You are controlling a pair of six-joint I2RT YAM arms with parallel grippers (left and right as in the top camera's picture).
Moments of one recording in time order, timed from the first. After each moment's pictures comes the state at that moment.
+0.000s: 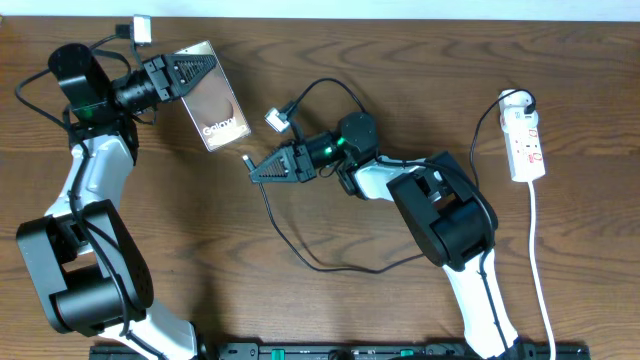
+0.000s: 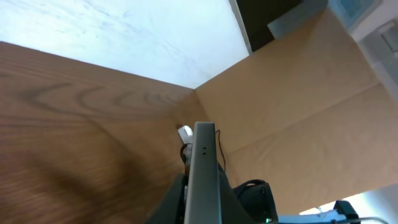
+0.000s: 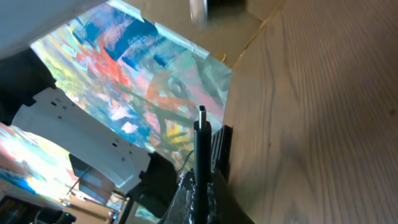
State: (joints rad) left arm 0.29 1.82 1.19 0.50 1.36 -0.85; right arm 0.59 2.34 1.30 1.37 -1.41 1.33
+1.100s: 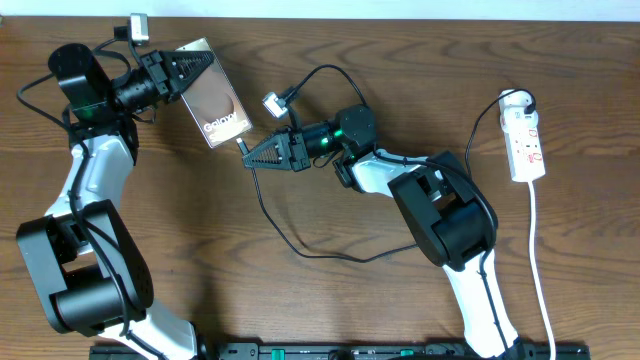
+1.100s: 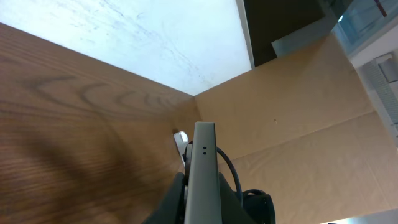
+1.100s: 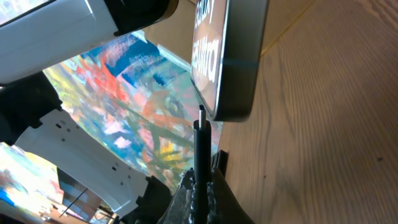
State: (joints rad) left arm 0.29 1.82 1.19 0.50 1.31 -0.96; right arm 0.59 2.34 1.36 1.37 -1.33 1.33
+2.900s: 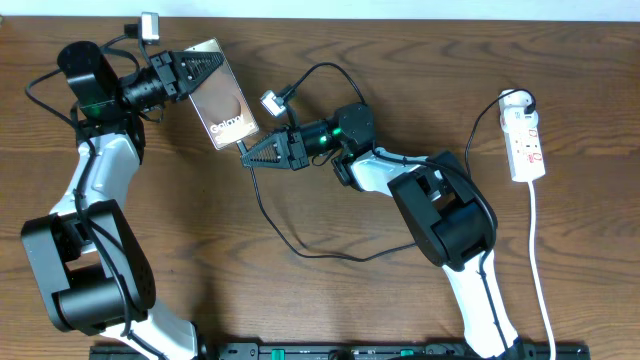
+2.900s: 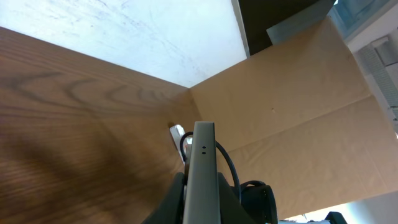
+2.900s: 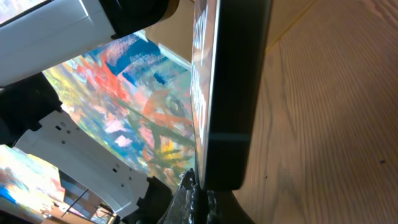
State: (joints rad) left arm 0.26 1.82 1.19 0.50 1.34 -0.93; right arm 0.59 2.34 1.38 1.36 -1.34 1.33
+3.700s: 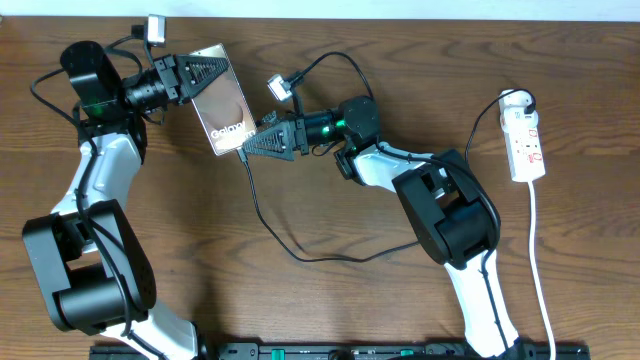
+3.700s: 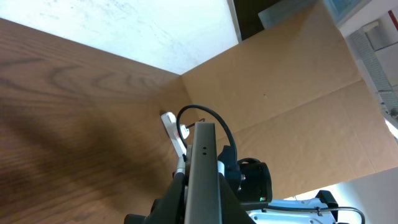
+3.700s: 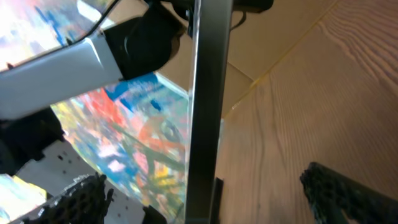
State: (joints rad) left arm 0.25 1.82 1.19 0.50 1.40 -0.93; right arm 0.57 2.34 1.41 1.36 -1.25 1.34
